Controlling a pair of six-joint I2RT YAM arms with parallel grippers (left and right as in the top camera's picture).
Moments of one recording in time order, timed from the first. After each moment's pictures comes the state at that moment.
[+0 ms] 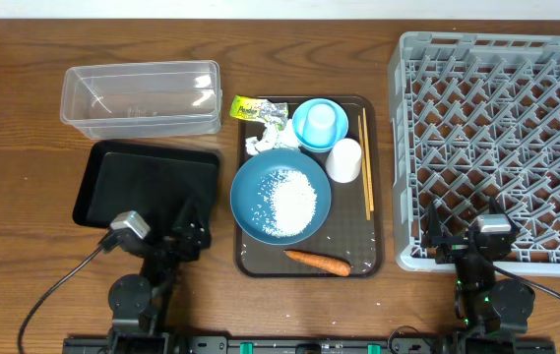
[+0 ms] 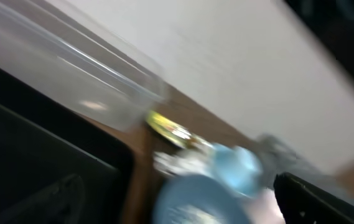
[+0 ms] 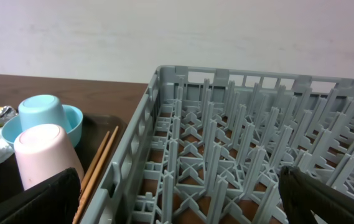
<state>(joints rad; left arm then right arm) -0.05 0.01 0.02 -0.10 0.15 -0.71 -0.08 0.01 0.01 -0.06 -0.13 -0.03</state>
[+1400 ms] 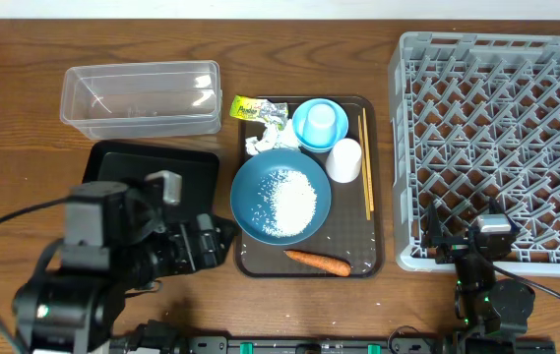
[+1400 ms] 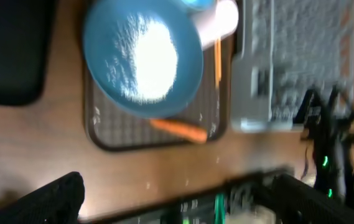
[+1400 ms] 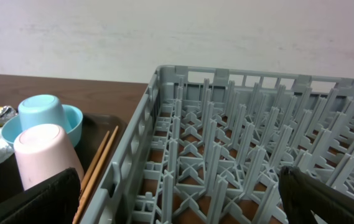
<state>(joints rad) -0.15 0.86 1.13 -1.30 0.50 -0.38 -0.08 0.01 0.01 -0.06 -0.13 -0.03</state>
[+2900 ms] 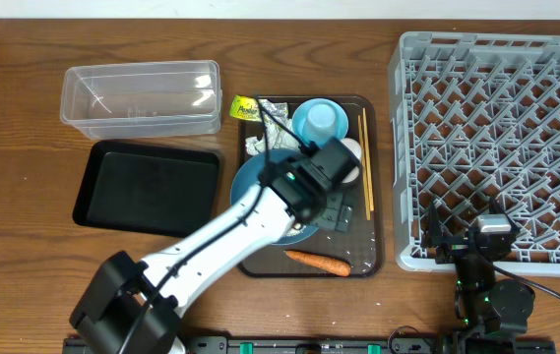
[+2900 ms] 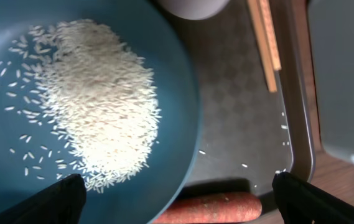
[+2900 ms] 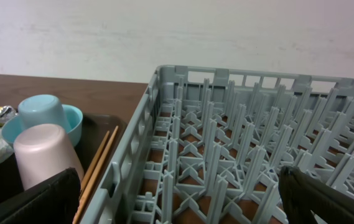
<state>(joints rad) -0.84 1.67 1.25 -0.83 -0.01 -0.54 -0.08 0.01 0.01 -0.06 -0.13 -0.03</state>
